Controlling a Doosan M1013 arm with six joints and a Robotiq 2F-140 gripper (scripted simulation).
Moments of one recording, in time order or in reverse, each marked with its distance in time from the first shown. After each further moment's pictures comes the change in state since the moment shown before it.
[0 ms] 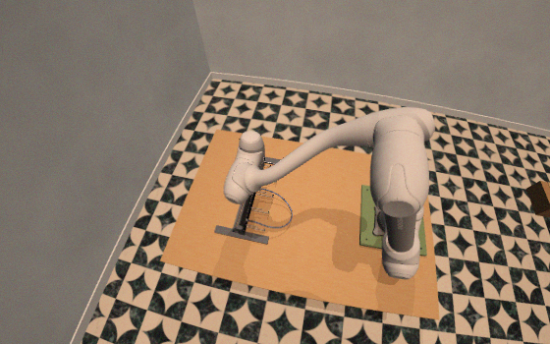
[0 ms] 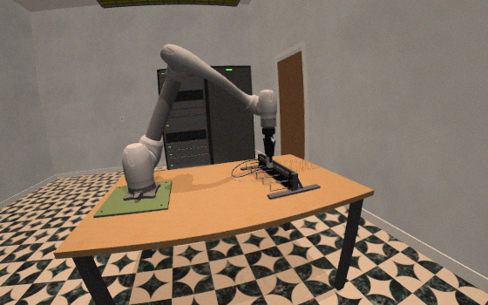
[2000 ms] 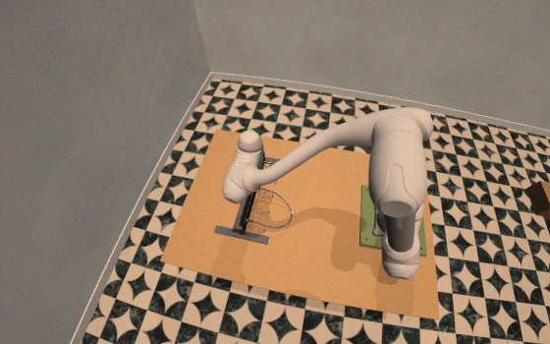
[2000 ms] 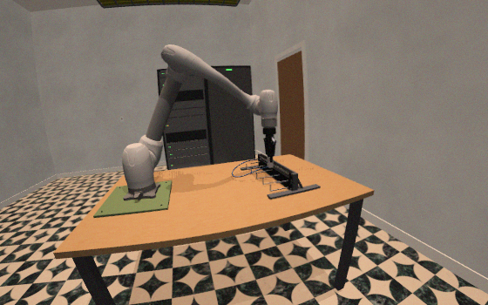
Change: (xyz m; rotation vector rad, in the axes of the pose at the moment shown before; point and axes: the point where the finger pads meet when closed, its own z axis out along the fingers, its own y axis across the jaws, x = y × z) arm -0.004 0.000 0.000 0.000 0.003 0.000
